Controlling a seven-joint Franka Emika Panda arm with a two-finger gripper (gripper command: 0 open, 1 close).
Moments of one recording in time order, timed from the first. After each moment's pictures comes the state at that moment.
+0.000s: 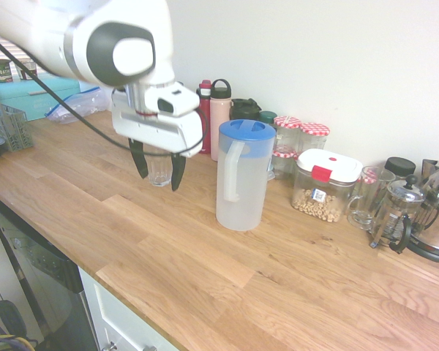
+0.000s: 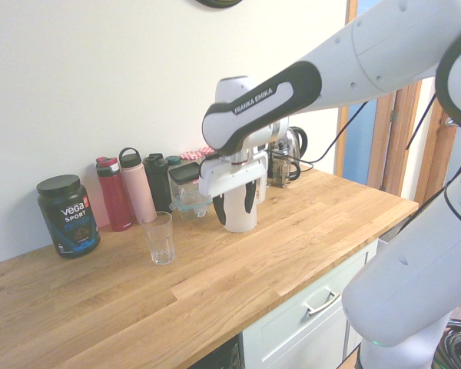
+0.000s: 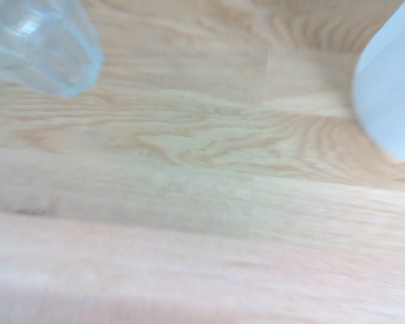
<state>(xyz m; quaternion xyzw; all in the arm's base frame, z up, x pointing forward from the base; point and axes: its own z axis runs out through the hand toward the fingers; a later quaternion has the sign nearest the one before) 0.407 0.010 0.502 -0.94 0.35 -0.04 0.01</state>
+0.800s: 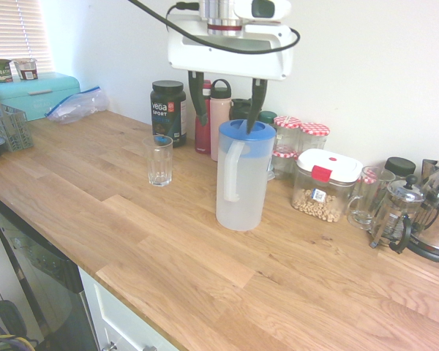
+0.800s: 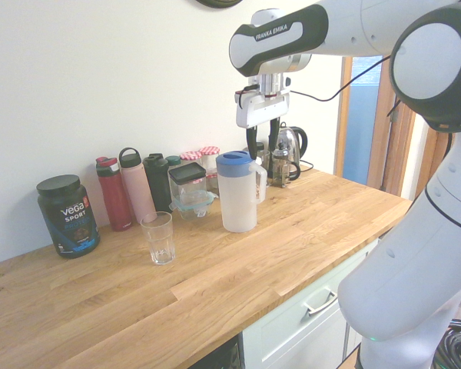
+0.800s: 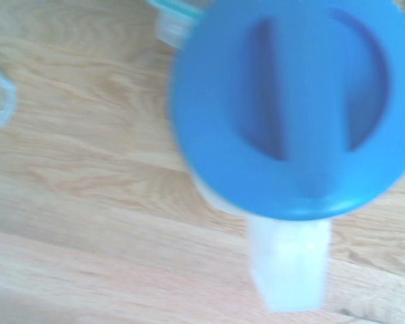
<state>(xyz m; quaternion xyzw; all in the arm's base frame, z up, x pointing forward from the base) 0.445 -0.132 0.589 -0.95 0.30 -0.05 0.00</state>
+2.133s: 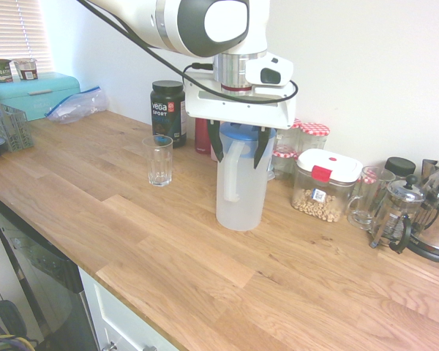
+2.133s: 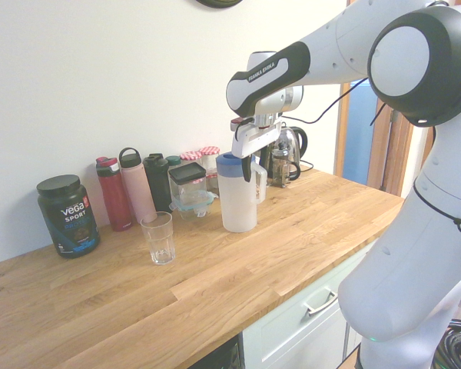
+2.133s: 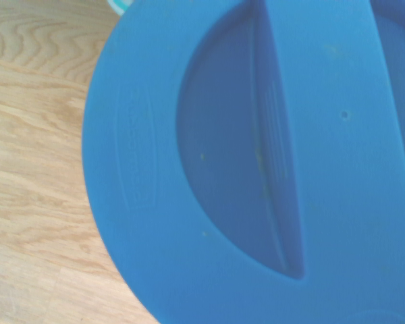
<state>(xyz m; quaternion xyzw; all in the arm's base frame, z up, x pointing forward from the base) 0.474 -0.128 0.516 -0.96 0.28 -0.09 0.01</state>
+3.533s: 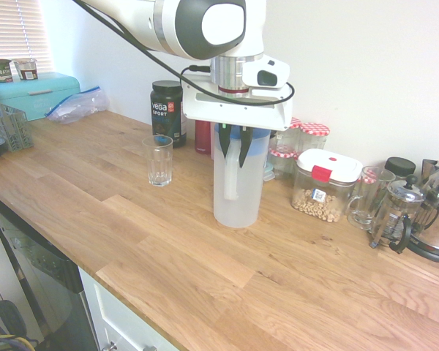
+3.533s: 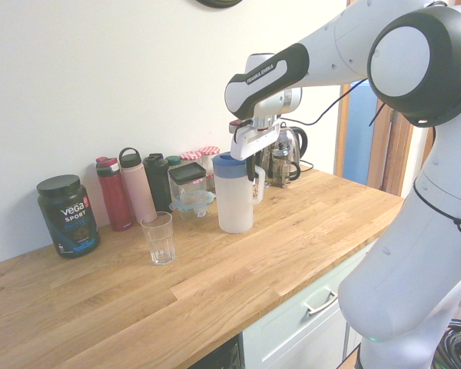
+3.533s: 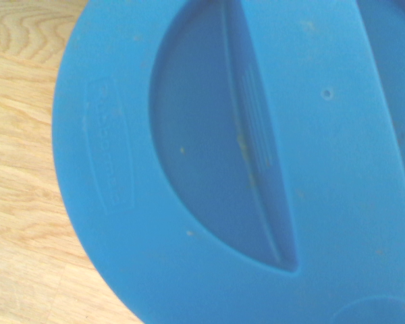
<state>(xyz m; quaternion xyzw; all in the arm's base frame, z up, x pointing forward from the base) 0.474 -0.122 0.512 -0.96 0.27 -0.09 0.01</state>
